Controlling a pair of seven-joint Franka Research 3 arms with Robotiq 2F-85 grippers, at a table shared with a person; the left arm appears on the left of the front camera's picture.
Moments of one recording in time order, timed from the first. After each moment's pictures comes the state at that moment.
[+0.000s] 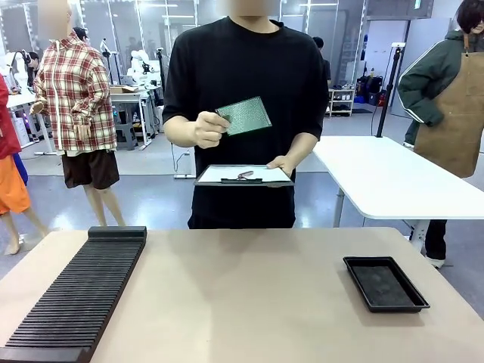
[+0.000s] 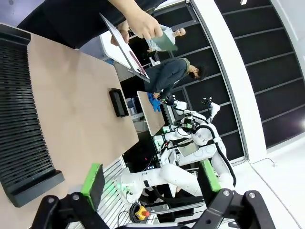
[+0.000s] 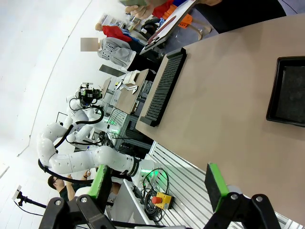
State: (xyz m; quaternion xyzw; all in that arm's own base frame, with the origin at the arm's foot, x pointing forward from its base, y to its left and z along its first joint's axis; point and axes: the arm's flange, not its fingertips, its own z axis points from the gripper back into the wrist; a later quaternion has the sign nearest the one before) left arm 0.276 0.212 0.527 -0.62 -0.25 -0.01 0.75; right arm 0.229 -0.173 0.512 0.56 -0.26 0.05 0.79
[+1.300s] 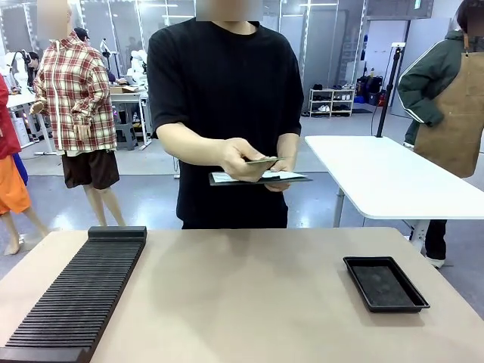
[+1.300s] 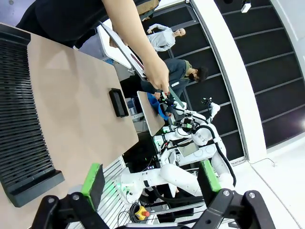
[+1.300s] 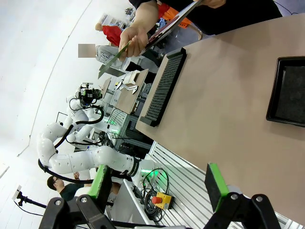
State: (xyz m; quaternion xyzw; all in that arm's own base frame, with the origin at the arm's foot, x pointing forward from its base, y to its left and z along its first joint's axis) left arm 0.276 0.212 0.527 -0.62 -0.25 -0.01 0.74; right arm 0.229 -0.173 0.512 0.56 -0.26 0.05 0.79
